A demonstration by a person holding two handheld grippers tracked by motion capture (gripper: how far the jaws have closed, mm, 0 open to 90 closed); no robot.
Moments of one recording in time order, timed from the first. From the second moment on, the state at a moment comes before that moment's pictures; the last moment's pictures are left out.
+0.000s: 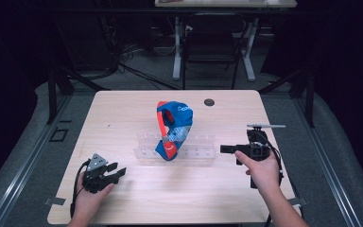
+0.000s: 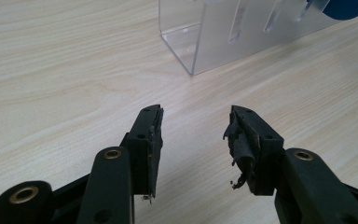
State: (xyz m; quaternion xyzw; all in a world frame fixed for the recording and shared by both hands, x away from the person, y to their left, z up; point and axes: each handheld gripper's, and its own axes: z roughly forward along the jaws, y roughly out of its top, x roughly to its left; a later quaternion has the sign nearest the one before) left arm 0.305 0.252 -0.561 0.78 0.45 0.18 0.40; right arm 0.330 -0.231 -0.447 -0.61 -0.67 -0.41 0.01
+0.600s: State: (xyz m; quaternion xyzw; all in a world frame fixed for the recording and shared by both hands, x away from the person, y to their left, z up) left arm 0.306 0.250 -0.564 0.77 0.46 0.17 0.41; right arm 0.291 -0.241 -0.508 -0.59 -0.70 -0.38 -0.08
